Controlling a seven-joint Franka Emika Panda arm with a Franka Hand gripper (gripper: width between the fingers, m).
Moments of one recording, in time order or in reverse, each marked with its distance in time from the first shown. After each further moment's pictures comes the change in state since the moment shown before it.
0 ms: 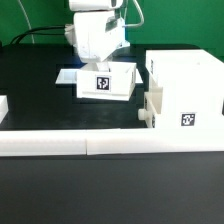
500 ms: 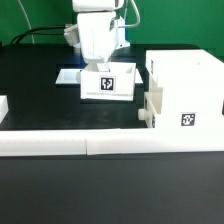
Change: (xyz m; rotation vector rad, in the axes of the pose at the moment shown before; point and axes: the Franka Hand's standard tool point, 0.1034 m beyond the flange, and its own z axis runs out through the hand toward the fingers) arm 0.001 0.003 0.001 0.014 -0.007 -0.057
